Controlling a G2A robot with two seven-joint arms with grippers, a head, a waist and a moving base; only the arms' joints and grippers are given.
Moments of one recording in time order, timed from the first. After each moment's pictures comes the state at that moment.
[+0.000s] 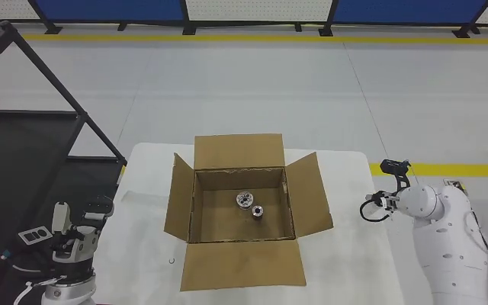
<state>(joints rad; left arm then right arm) 1.61 -1.31 -1.84 -2.00 -0.33 -0.49 -0.20 -0.68 -1.20 1.63 -1.10 -1.18 -0.04 1.16</state>
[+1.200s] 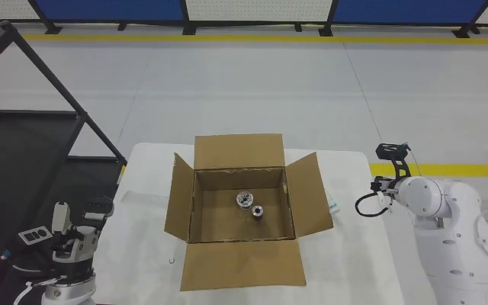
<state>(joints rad) 1.61 -1.31 -1.84 -2.00 -0.33 -0.49 -0.20 -0.75 -1.17 1.56 -1.45 -1.14 0.04 1.27</state>
